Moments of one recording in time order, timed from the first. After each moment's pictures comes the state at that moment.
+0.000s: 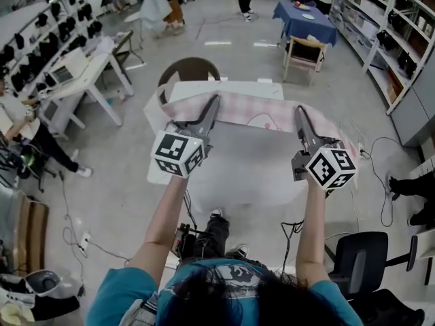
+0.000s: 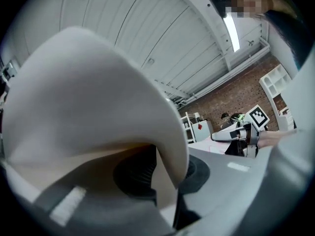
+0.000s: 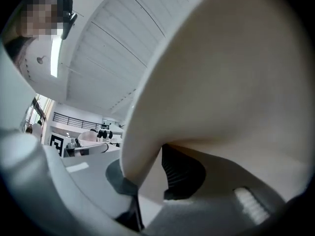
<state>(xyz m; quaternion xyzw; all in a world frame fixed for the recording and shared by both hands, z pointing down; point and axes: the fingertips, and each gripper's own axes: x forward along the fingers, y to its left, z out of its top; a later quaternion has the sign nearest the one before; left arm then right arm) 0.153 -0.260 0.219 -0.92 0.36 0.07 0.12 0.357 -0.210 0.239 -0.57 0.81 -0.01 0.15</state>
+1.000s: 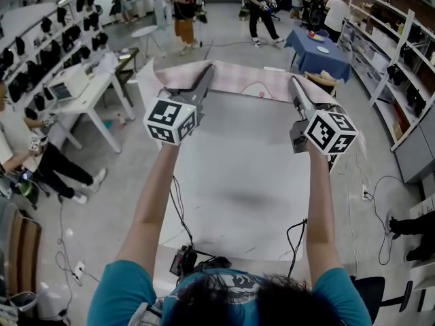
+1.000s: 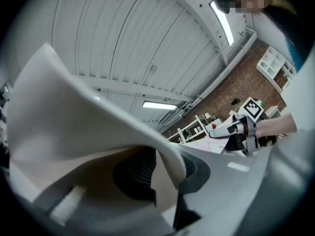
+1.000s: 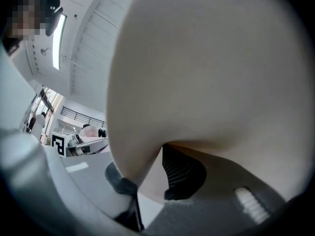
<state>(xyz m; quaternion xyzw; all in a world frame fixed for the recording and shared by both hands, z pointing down) 0.087 -0.549 0.087 -0.89 0.37 0.10 0.23 0.290 -0.520 0.108 -0.53 0.84 0.05 0.14</state>
